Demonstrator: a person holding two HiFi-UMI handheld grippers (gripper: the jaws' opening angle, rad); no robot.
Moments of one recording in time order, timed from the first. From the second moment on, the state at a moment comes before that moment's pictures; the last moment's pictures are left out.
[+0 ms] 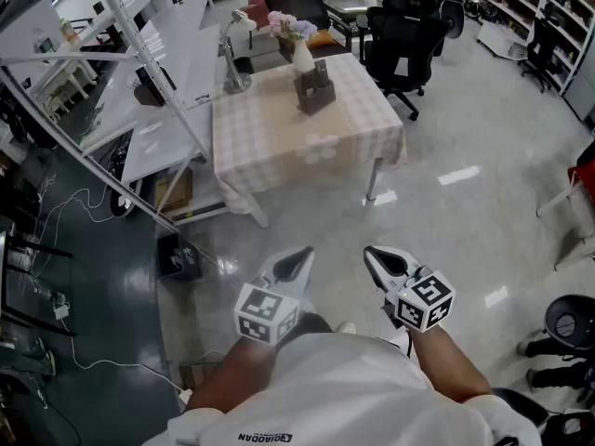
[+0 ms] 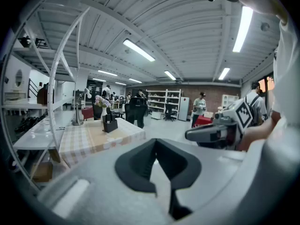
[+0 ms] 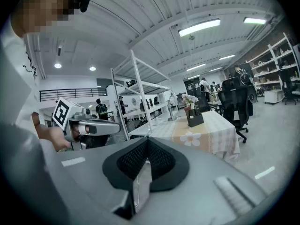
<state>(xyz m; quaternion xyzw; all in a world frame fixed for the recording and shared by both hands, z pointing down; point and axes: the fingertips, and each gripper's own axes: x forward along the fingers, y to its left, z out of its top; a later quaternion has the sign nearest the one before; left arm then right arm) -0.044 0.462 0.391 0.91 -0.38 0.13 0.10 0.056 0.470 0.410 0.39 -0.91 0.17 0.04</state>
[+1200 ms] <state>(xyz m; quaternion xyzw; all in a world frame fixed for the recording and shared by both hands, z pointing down) -0.069 0.402 0.409 0.91 -0.37 0.13 0.14 0.021 0.402 0.418 0.38 -0.90 0.18 0.05</state>
